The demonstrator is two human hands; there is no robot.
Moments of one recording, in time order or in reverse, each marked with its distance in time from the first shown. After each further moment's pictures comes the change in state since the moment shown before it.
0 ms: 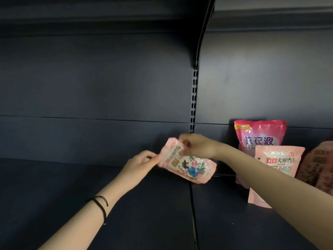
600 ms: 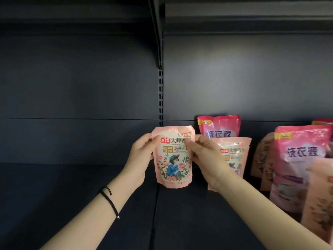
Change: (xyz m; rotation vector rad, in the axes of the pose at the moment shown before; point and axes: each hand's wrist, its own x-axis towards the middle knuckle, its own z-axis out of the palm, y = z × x) left_hand -0.019 0.097 0.086 -0.667 0.103 0.071; right_hand -0.127 0.020 0.005 1.179 0.553 0.132
